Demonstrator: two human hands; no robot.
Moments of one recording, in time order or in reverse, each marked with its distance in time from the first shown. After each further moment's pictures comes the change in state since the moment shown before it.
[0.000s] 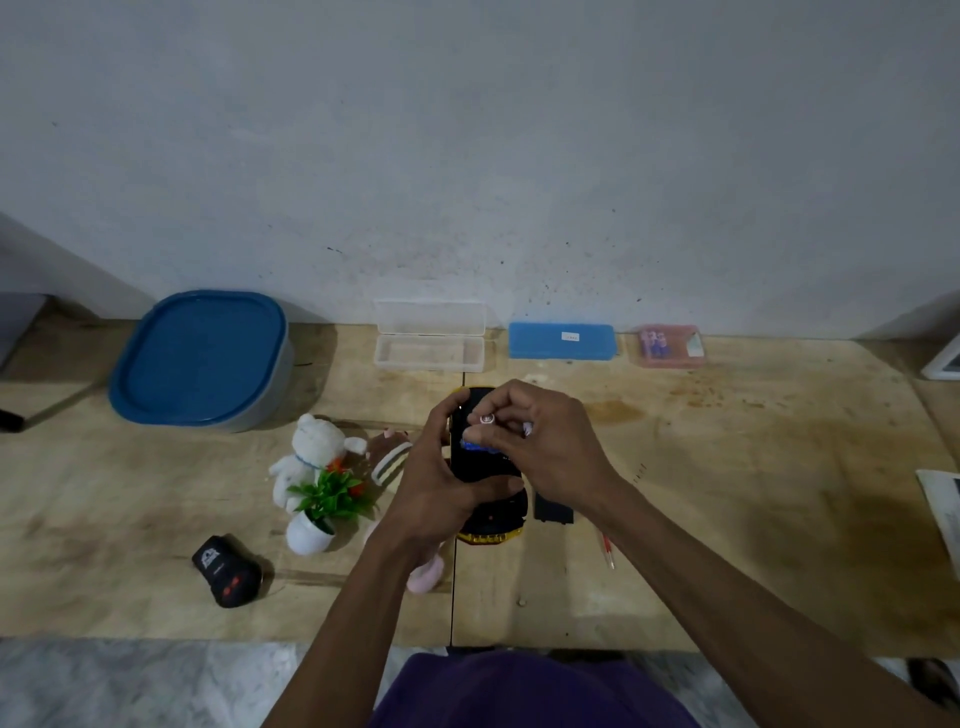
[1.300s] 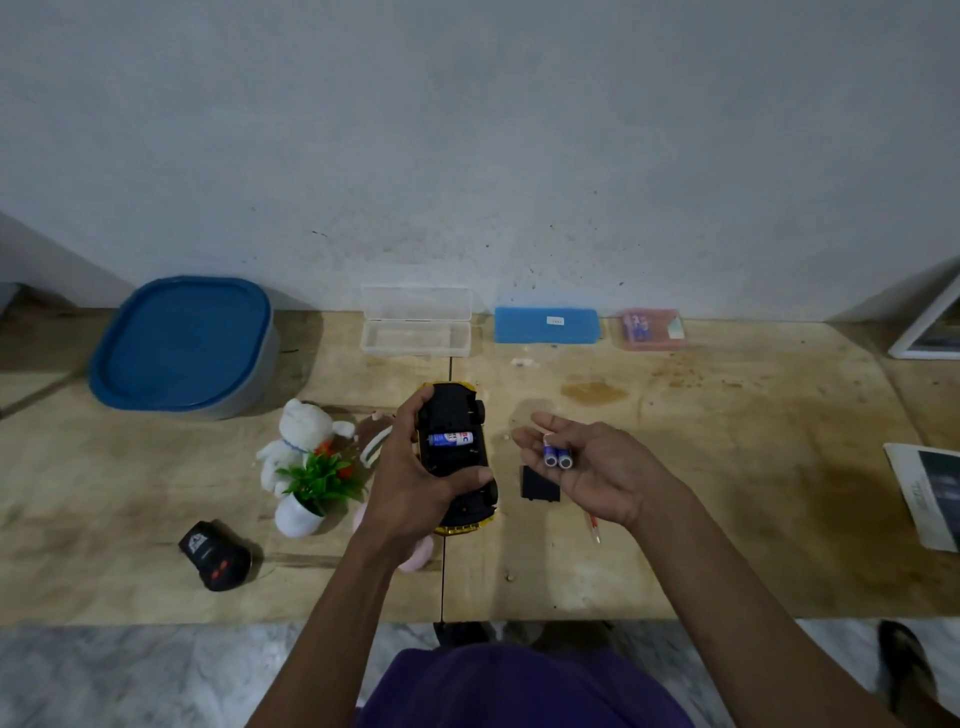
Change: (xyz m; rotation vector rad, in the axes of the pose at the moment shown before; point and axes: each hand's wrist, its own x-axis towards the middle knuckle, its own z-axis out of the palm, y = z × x) left_hand -0.020 -0.015 -0.007 0.042 0.112 0.014; right_hand -0.040 0.004 -0.032 1.113 0.199 0.910
